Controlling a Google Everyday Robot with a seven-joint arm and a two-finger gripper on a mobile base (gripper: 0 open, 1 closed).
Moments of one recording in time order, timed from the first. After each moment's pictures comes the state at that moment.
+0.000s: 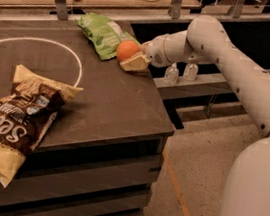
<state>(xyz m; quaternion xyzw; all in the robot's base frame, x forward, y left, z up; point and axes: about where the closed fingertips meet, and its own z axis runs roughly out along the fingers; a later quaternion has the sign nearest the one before) 0.753 0.027 0.834 -0.53 0.70 0.21 0.43</state>
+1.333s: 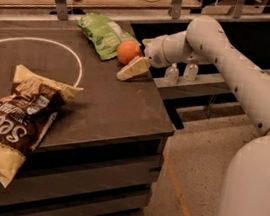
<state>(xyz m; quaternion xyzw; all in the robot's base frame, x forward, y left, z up) 0.752 0.030 0.836 -0.53 0.70 0.22 0.43</state>
